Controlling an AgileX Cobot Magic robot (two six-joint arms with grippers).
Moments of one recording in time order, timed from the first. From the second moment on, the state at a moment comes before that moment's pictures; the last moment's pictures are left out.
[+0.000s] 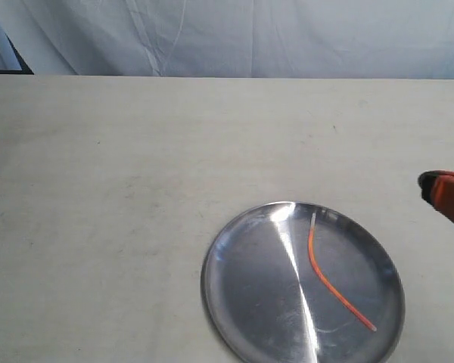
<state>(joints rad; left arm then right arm) -0.89 0.75 -0.89 1.15 0.61 -1.02 0.36 0.43 -0.37 0.26 0.37 -0.08</state>
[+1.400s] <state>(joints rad) -0.69 0.73 -0.82 0.68 0.52 -1.30 0.11 0.01 0.00 0.24 0.31 -0.12</state>
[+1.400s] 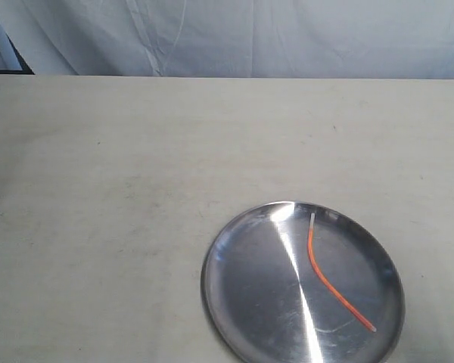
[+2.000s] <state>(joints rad) -0.13 0.23 -0.15 0.21 0.10 -0.96 0.11 0.01 0.00 0.24 0.31 -0.12</state>
